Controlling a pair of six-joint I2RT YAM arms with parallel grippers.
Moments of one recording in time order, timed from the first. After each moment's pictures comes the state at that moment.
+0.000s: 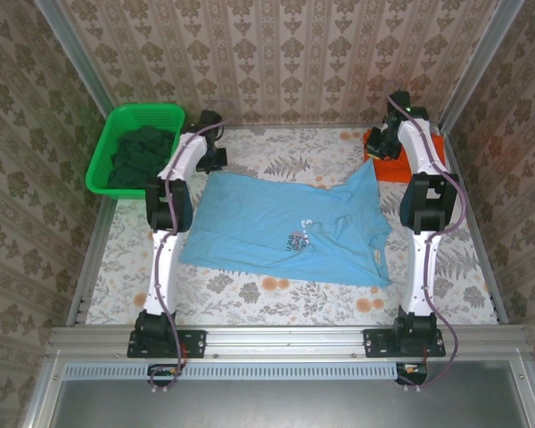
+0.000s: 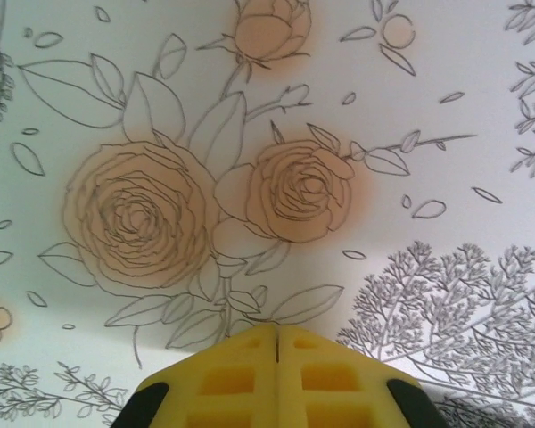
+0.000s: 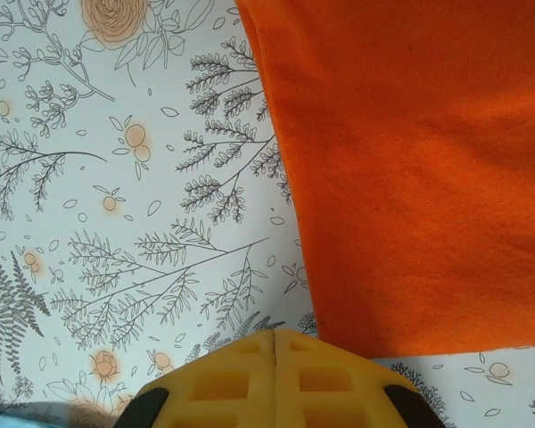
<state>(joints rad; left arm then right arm) -0.24 2.62 2.45 -1.09 -0.03 -0.29 -0.08 2.42 2.34 -1.11 -0.17 0.39</state>
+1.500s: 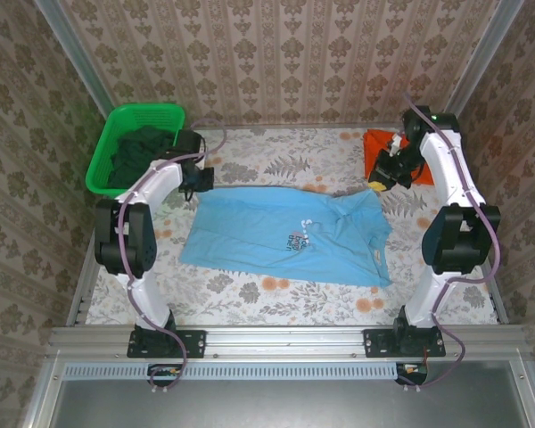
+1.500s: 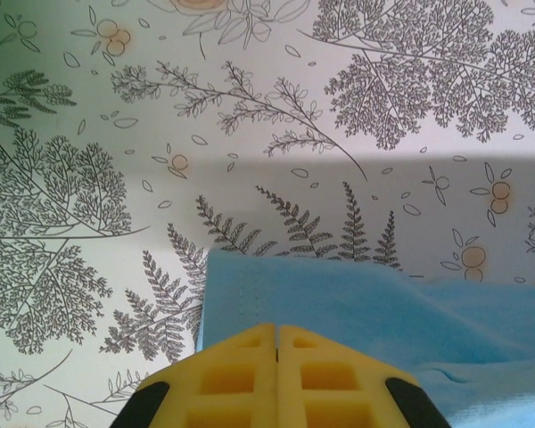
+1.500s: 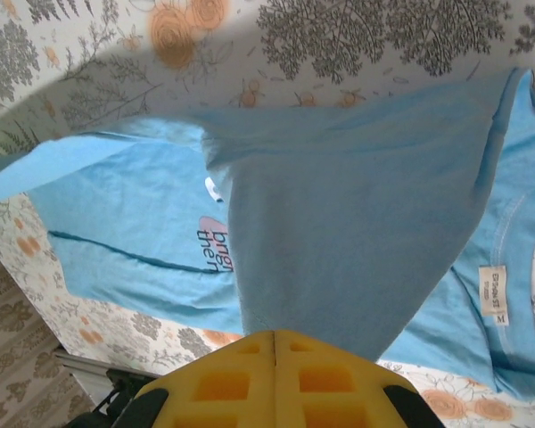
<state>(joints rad) -0.23 1.86 1.45 -0.69 0.01 -0.16 -0.09 1.84 1.82 -1.45 -0.45 0.34</state>
